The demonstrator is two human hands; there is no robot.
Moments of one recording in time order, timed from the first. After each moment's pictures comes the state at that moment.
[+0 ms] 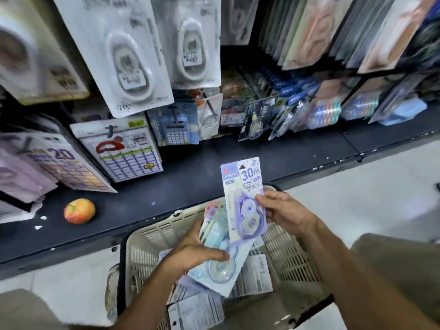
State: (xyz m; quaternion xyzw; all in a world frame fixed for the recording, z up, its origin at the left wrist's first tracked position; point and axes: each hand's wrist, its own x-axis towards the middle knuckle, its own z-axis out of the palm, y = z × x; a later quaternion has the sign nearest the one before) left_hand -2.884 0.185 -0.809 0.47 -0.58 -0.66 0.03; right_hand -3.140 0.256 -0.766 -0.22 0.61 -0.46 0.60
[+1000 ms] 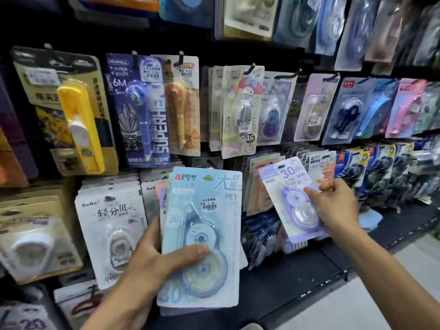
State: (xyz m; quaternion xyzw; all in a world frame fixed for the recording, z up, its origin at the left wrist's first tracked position) left_hand -2.940 0.095 -0.514 0.20 -0.58 -0.71 0.35; right_hand -3.290 0.188 -0.500 -0.22 0.81 -0.55 -0.03
